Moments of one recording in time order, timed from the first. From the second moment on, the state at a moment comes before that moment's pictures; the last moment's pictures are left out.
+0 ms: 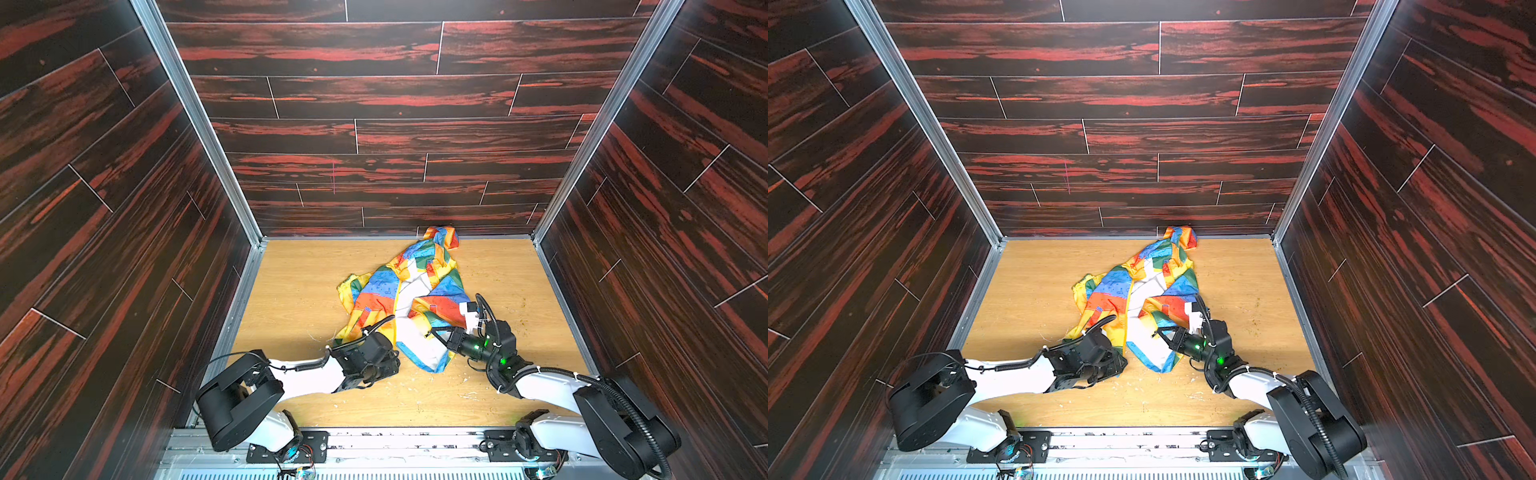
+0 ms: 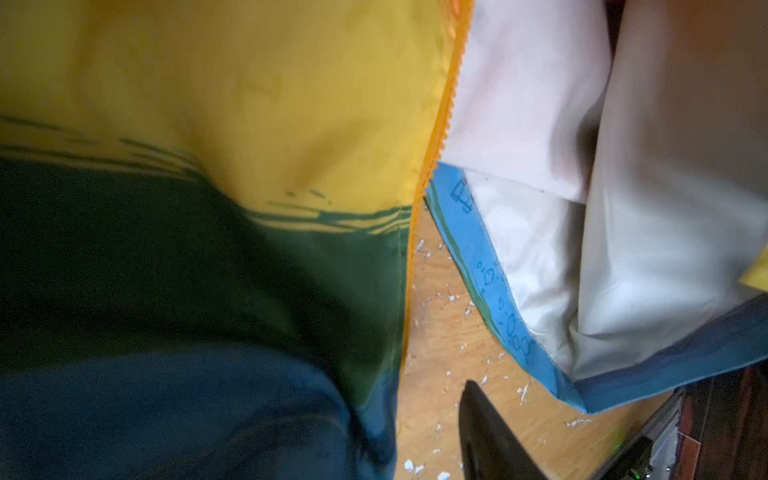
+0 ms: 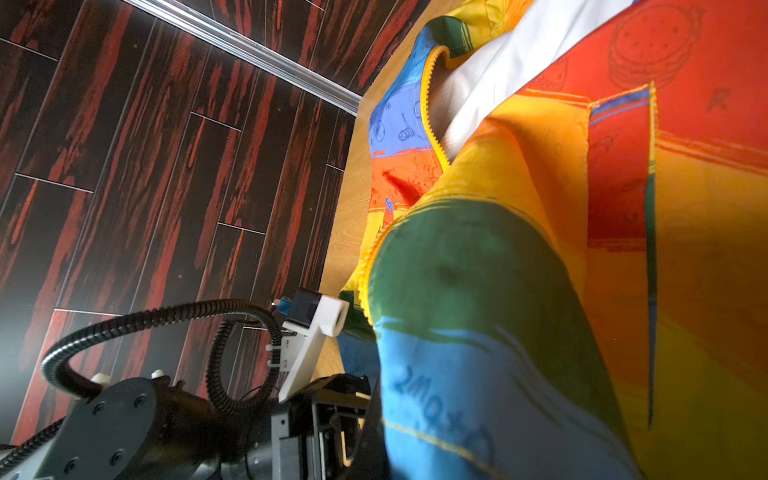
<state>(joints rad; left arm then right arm) -0.90 1.49 0.58 -0.01 0.05 -1.11 0.49 1.29 0.25 0.74 -0.51 0.97</state>
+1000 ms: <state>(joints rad) -0.91 1.55 0.60 0.05 0.15 -1.05 0.49 1.29 0.25 0.74 -0.51 0.97</state>
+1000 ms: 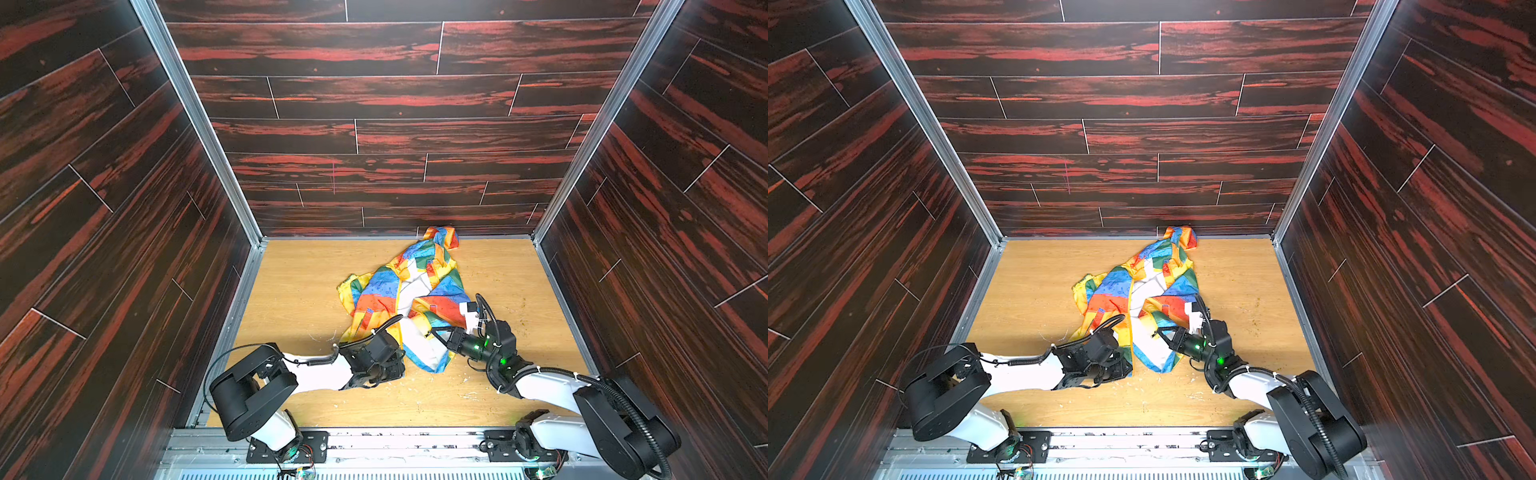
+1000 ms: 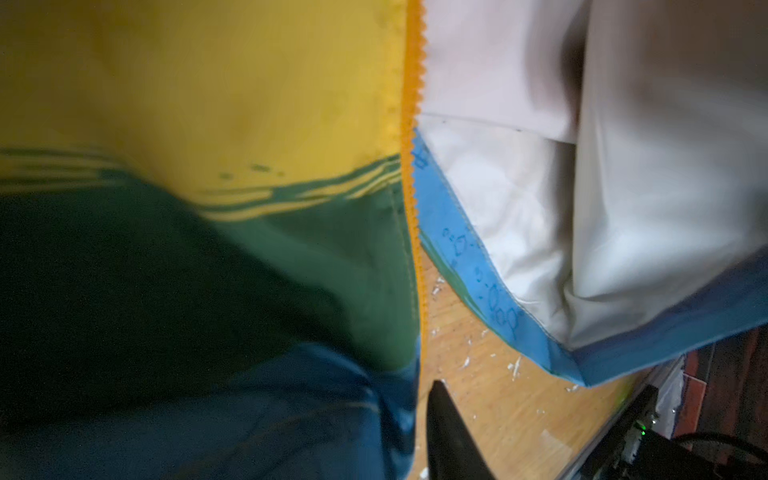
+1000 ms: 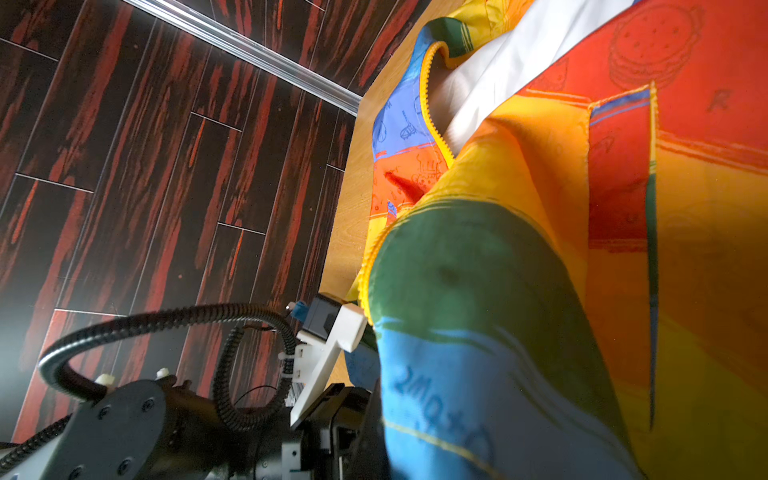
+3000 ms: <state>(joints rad) -0.78 1.17 0.55 0.10 0.19 -1.02 0.60 1.57 0.35 0.82 -0.50 1.00</state>
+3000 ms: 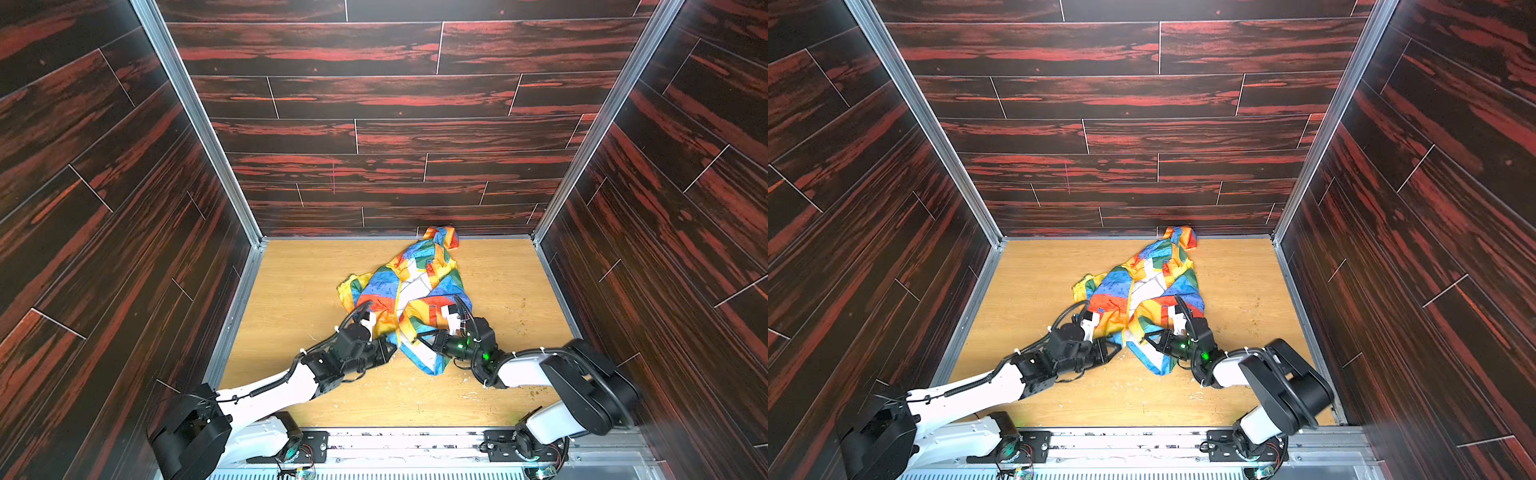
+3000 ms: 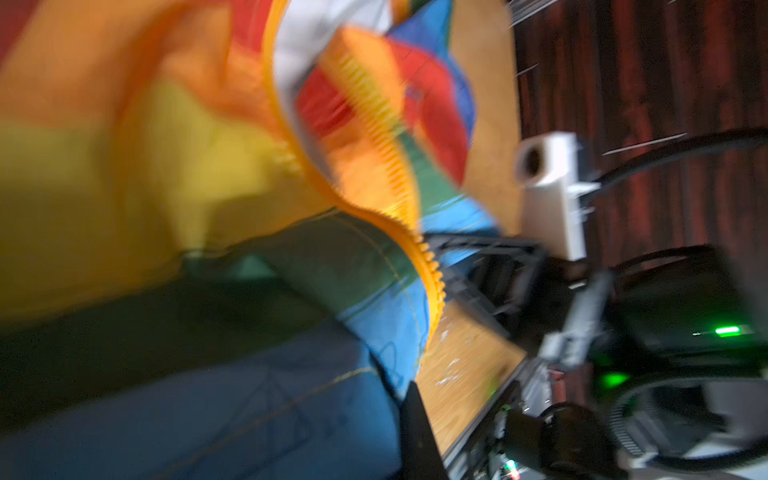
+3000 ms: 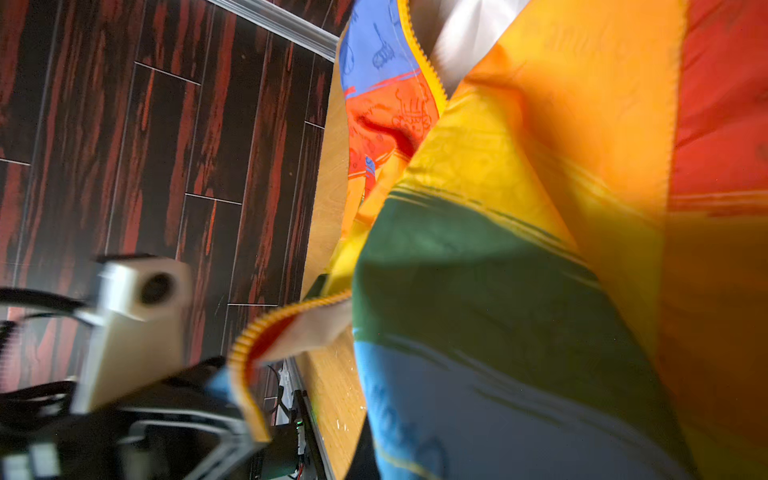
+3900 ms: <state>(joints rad) -0.84 1.44 0.36 0.63 0.35 -1.29 0.66 1.79 0.40 1.02 -0.53 1.08</state>
